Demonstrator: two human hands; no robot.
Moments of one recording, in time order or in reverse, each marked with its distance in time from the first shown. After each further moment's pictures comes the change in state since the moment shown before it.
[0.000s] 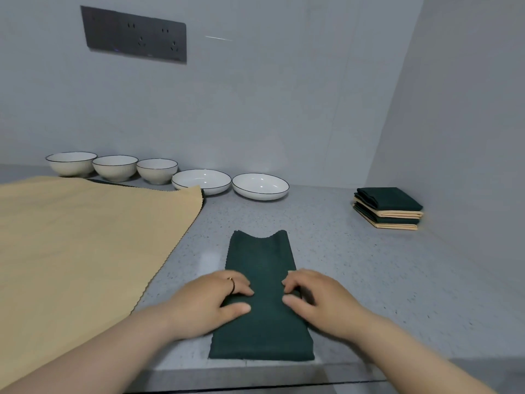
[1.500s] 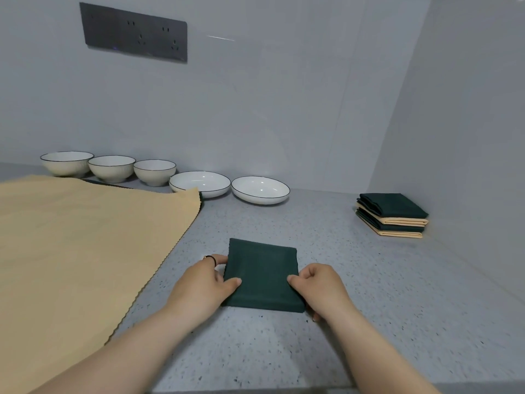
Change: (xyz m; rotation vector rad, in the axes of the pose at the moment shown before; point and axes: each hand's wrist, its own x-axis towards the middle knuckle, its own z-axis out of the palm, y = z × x) left_hand 0.029 -0.003 0.004 -0.404 0.399 -0.447; right_hand 0.040 0.006 0.007 0.450 0.254 0.570
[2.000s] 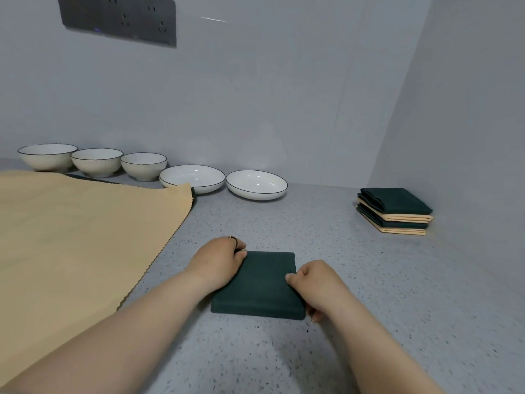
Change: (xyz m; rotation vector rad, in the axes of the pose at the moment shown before) left_hand 0.061 0.019 0.013 0.354 -0.085 0.155; right_hand 0.019 -0.010 -0.003 -0.214 -0.128 0.101
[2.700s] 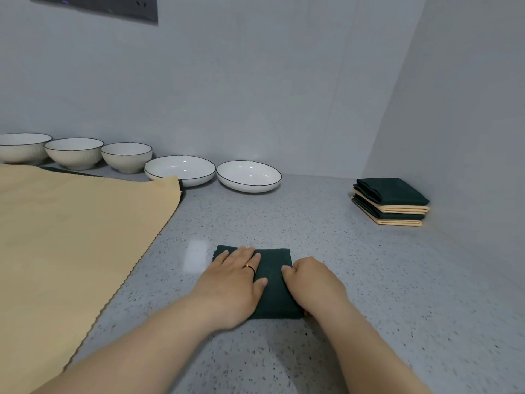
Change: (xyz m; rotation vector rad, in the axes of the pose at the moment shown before) left_hand -0.020 0.018 0.022 0.321 -0.225 0.173; right_hand 0.011 -0.004 0.009 -0.274 0.069 -0.002
